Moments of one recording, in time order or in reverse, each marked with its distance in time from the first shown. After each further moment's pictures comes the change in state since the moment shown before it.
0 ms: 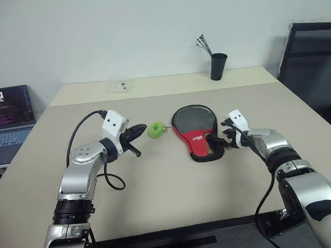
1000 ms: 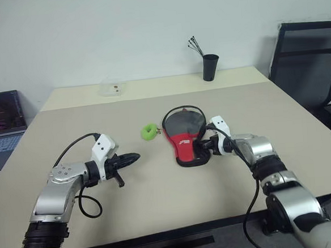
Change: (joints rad) left arm 0.215 0.195 -0.003 -0.074 -0.100 0.050 -0.282; right arm 0.164 0.173 -0.040 -0.522 0.077 0.453 -0.041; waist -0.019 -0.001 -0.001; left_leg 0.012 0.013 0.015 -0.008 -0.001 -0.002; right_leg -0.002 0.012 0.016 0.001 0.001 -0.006
